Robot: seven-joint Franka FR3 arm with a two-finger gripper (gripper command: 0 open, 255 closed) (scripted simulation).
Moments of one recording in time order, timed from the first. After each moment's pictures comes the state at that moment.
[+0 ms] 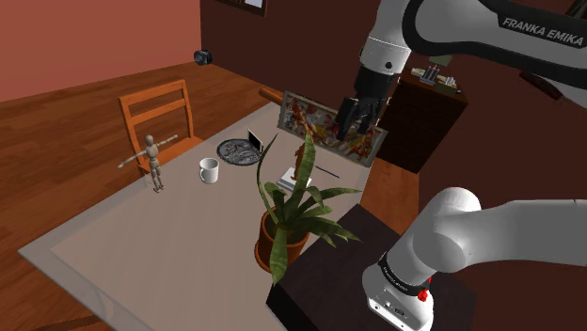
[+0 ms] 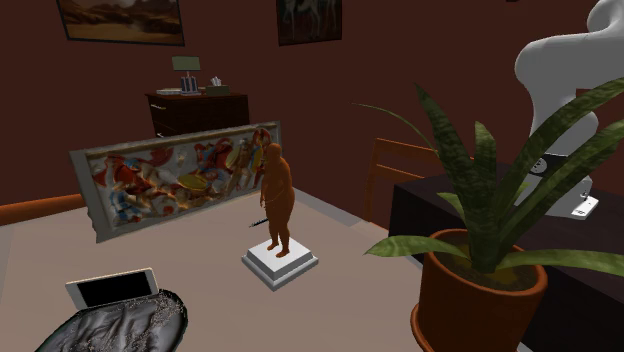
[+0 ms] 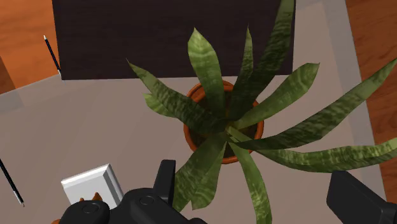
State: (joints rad) arm 0.02 -0.82 0.06 -2.39 0.09 1.54 0.15
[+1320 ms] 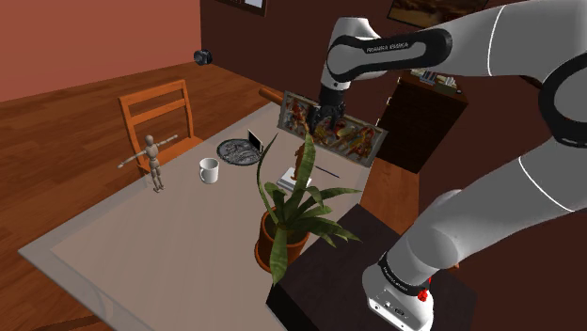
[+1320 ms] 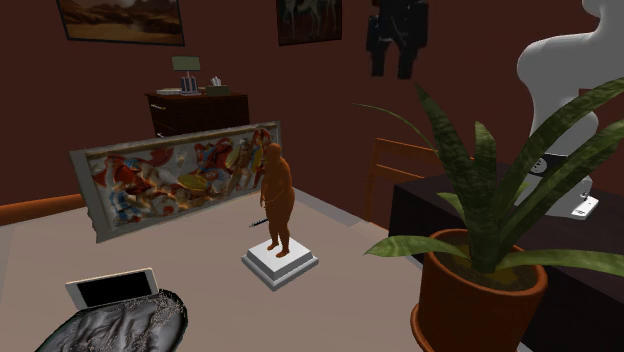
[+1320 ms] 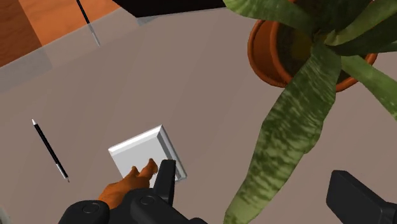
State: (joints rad) arm -0.10 -0.28 -0.07 -2.28 -0.05 1.96 0.04
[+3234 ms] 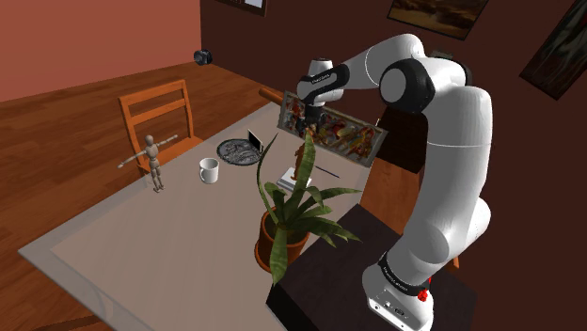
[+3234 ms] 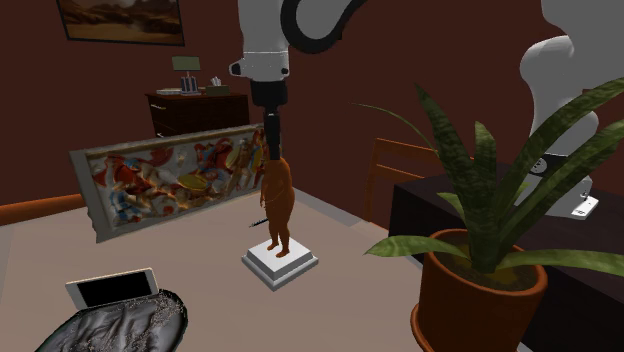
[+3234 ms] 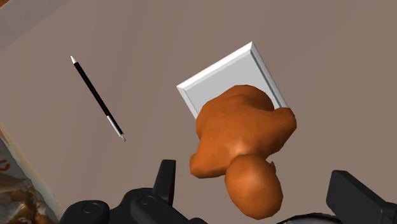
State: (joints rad) arm -0.24 0.51 -0.17 -1.71 -0.04 2.19 -0.07
